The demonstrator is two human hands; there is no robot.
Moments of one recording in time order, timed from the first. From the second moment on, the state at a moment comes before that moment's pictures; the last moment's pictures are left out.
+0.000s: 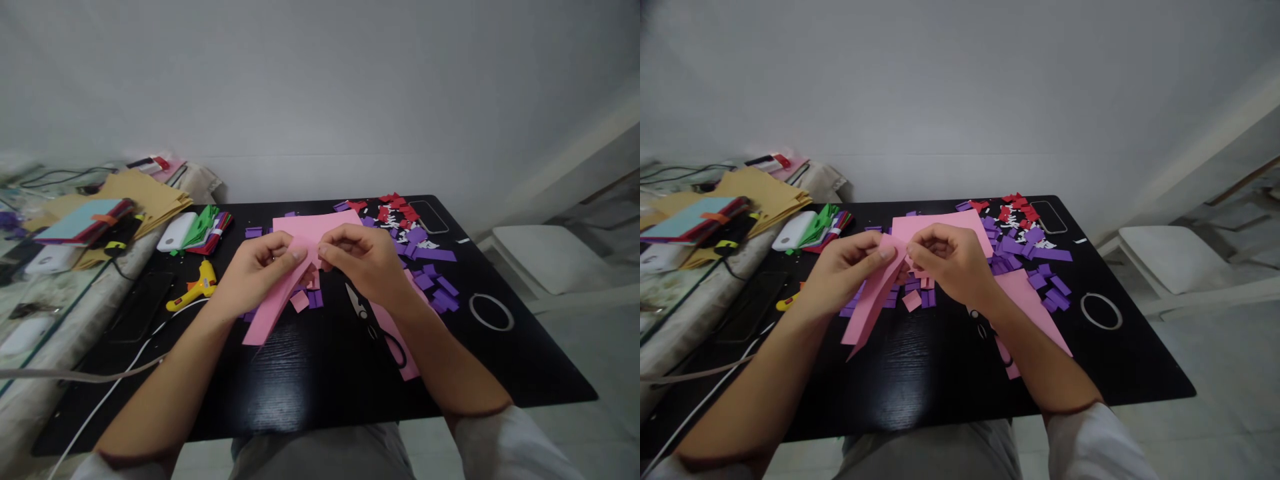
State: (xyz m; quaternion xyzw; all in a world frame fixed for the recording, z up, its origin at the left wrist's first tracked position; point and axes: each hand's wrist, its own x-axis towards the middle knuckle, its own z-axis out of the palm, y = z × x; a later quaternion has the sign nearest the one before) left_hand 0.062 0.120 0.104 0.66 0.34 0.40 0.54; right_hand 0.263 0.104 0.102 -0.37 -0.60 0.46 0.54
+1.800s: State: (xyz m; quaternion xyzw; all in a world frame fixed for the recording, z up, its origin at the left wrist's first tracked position) left_hand 0.005 0.161 0.114 0.54 0.38 0.59 0.47; right_hand 0.305 0.120 0.116 -0.43 -0.60 0.41 0.53
